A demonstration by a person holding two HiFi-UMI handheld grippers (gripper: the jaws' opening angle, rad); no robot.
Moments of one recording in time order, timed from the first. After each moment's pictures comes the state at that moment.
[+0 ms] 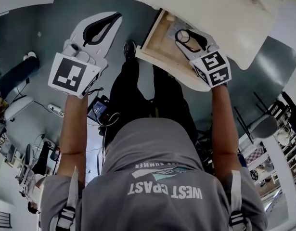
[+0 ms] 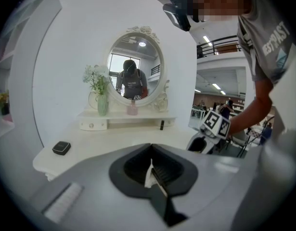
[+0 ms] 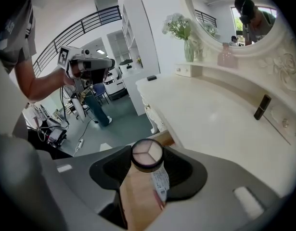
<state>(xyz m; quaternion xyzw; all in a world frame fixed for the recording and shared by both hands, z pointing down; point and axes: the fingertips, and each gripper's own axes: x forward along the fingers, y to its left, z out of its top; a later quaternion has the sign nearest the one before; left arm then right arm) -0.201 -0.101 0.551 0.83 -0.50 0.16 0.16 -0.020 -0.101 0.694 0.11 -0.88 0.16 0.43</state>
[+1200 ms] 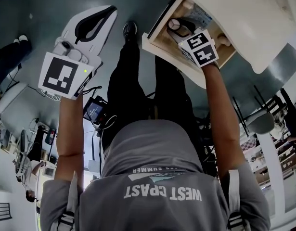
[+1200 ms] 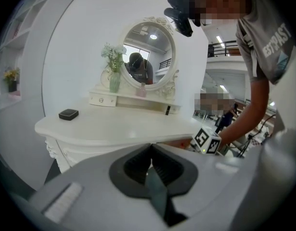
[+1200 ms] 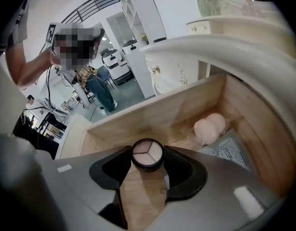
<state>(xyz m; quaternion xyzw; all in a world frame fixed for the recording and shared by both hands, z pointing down) -0.233 -0.072 0.659 0.81 -0.51 0.17 0.23 -0.059 -0.059 0.860 0.04 -0.84 0.18 0.51</state>
